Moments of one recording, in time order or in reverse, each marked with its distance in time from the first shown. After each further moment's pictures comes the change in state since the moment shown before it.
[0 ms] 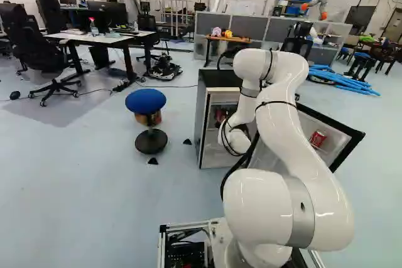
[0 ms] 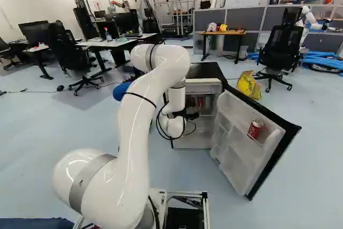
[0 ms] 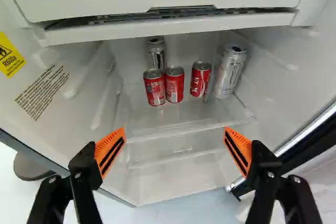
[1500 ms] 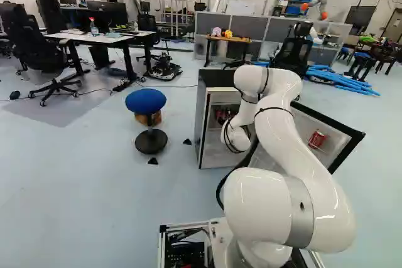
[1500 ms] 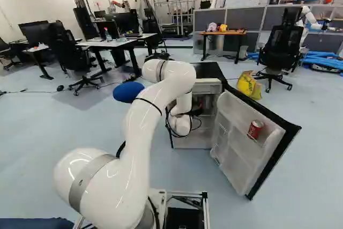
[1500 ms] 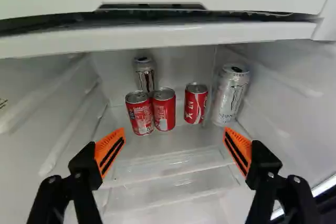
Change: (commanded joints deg) arm -2.1 -9.7 -16.3 -2.3 0.8 0.0
